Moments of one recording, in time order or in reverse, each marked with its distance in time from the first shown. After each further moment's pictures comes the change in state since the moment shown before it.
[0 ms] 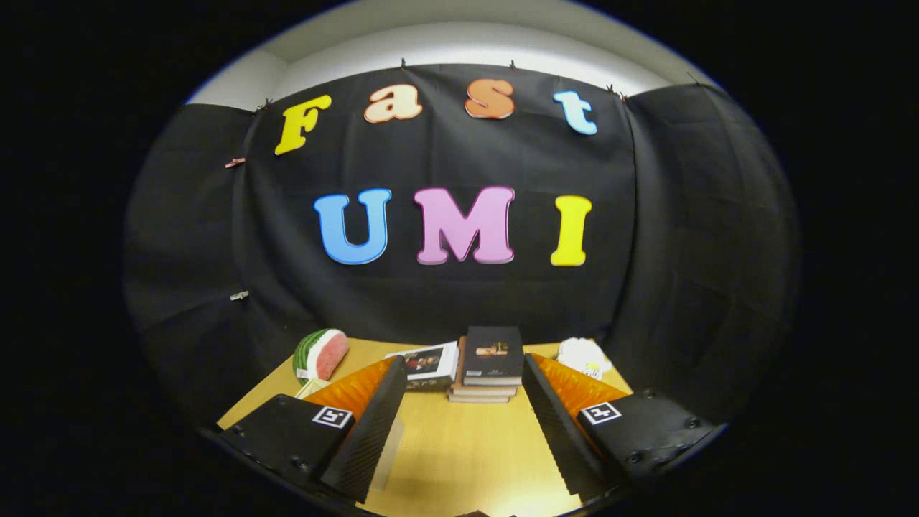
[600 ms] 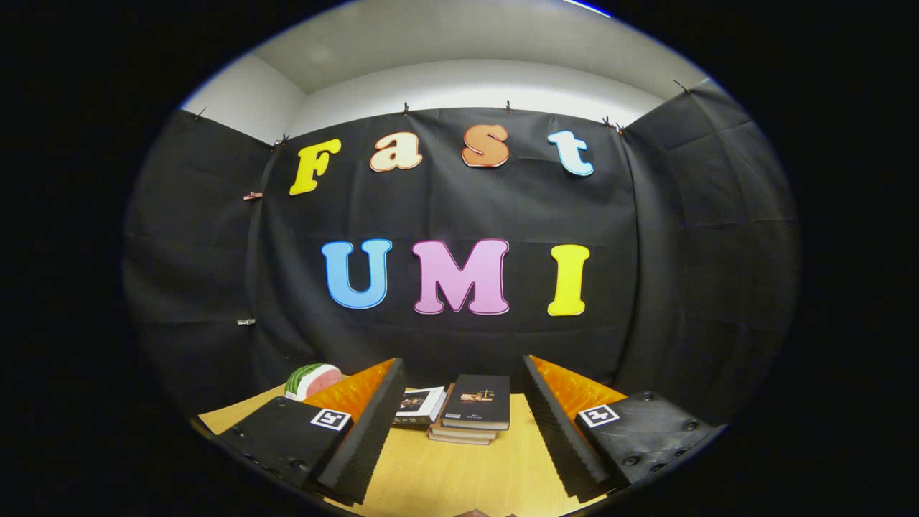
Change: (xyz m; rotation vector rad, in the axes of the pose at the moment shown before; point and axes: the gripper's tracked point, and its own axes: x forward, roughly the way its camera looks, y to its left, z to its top) arm 0.009 -0.065 0.011 0.033 -0.188 0.085
